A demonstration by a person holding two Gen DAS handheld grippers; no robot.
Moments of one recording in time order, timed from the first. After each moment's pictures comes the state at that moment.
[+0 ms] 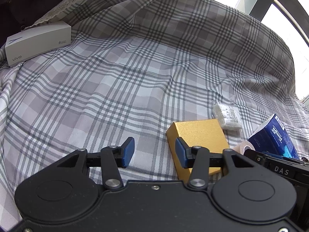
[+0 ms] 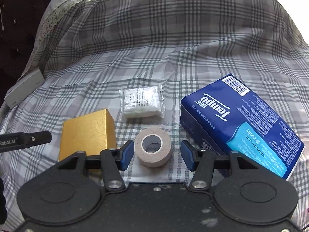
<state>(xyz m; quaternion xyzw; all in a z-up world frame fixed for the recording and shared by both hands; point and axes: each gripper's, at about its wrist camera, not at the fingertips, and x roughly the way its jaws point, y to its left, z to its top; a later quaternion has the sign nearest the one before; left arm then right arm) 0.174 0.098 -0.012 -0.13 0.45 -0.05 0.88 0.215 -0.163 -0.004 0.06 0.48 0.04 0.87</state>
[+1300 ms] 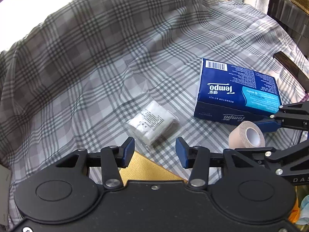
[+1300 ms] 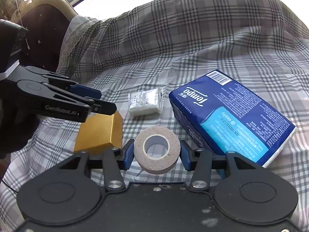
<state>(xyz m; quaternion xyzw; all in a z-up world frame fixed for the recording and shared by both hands) 0.224 -0.055 0.010 0.23 0.44 -0.30 0.81 0.161 -0.224 0.006 0.12 0.43 0.12 0.89</state>
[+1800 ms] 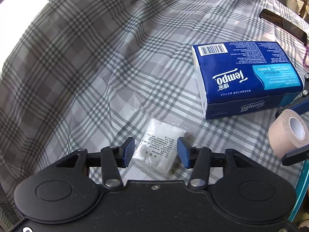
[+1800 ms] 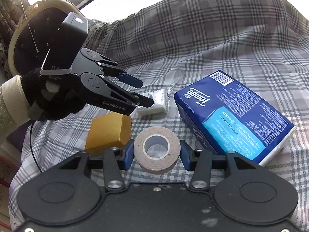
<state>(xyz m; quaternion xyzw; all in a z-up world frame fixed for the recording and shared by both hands) 0.259 -0.091 -0.015 0.37 0.41 -0.37 0.75 0.157 -0.232 0.014 0.14 0.43 0.15 0.88</state>
